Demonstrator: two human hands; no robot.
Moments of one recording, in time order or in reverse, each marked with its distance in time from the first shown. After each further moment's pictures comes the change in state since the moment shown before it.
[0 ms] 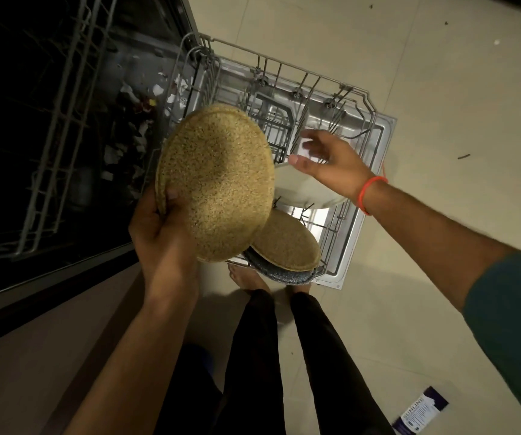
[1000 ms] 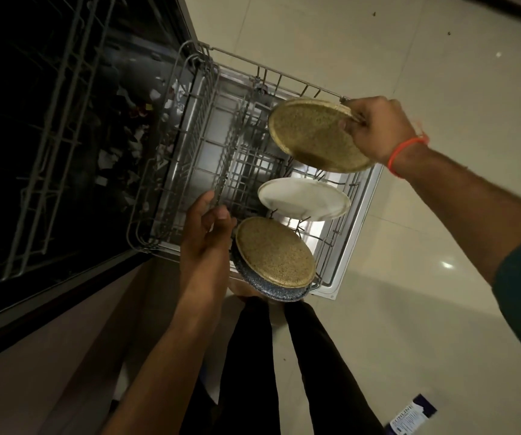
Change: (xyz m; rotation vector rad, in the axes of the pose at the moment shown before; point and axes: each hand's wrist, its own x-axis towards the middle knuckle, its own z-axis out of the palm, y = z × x) left_hand 0.005 -0.028 0.035 0.020 -0.231 -0.269; right_hand 0.061 -0.021 -0.083 -0.631 0.224 -0.180
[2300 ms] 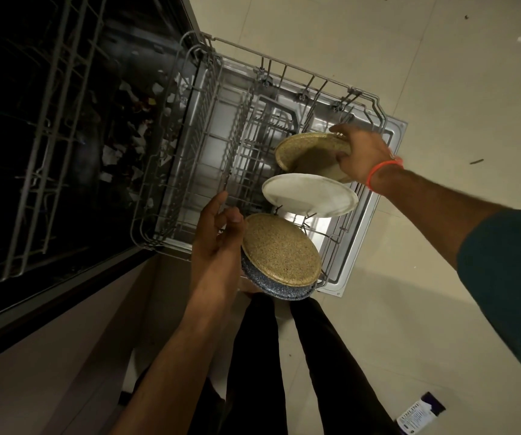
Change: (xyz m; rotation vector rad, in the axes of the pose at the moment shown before) left_hand 0.006 -0.020 0.007 0.084 -0.009 -0.044; right_hand -0.013 0.011 0.053 0.041 -0.161 0.135
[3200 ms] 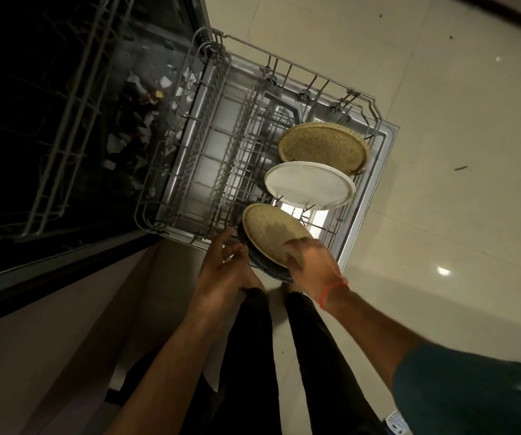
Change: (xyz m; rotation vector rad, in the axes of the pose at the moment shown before) left_hand -0.035 -0.054 -0.037 0.101 -0.098 -0.237; right_hand -0.186 -0.030 0.136 0.014 -0.186 -0.085
